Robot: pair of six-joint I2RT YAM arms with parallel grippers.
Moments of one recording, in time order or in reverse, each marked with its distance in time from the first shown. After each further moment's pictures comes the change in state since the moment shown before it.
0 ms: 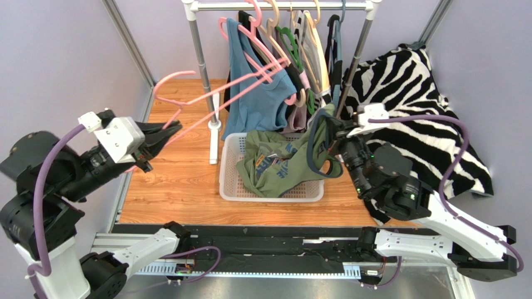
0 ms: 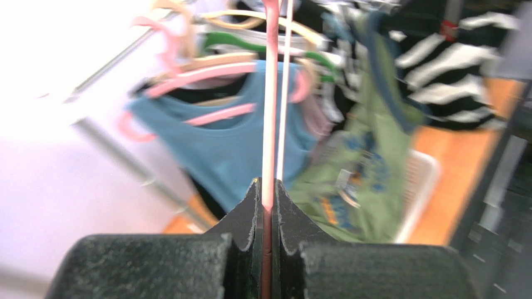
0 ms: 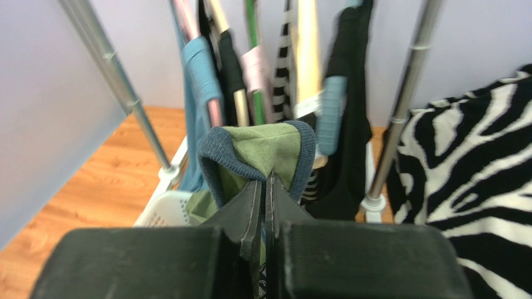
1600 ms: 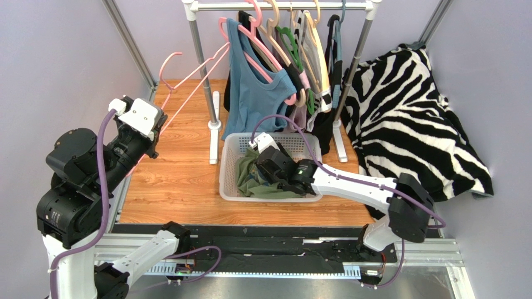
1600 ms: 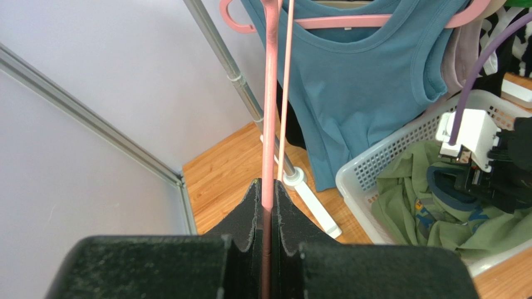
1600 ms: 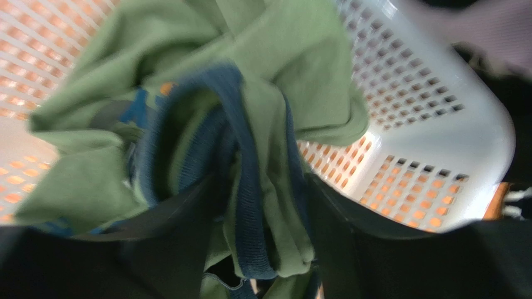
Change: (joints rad) left arm 0.087 -0.108 -0.295 0.126 -0.428 0.000; right arm -0.097 0.670 -0.079 -0.188 -0.420 0.147
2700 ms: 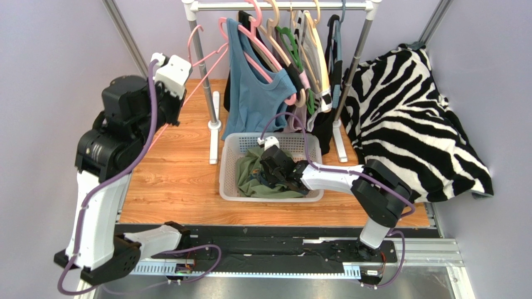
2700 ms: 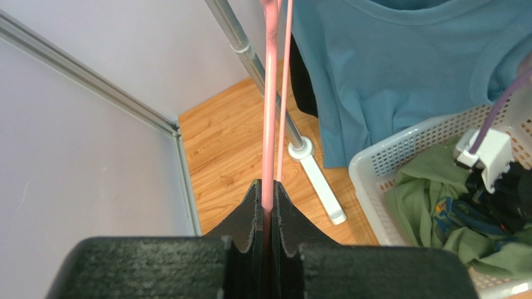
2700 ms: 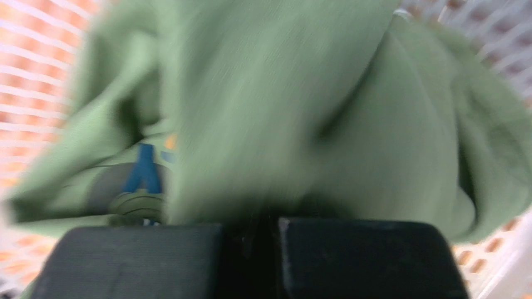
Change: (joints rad) left arm 0.003 0.290 0.150 -0.076 -0.143 -0.071; right arm -0.132 0.209 -0.132 0.347 -0.273 0.238
